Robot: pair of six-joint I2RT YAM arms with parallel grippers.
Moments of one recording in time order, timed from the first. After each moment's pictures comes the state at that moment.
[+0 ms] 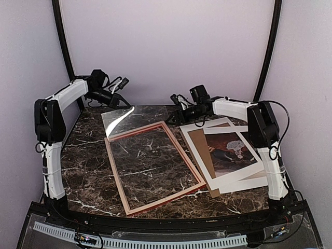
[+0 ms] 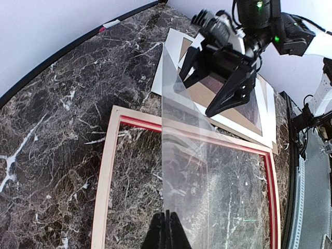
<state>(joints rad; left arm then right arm) -0.16 2.19 2.09 -0.99 0.90 0.48 0.52 2.35 1.97 -0.38 -0.68 0.01</state>
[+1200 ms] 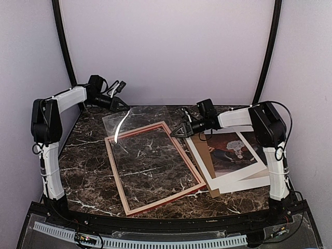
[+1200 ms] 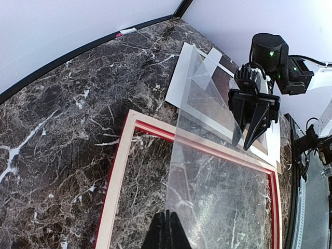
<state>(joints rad) -0.13 2.13 1.87 -0.70 0.92 0.31 0.50 2.25 1.56 -0.05 -1.08 0.15</state>
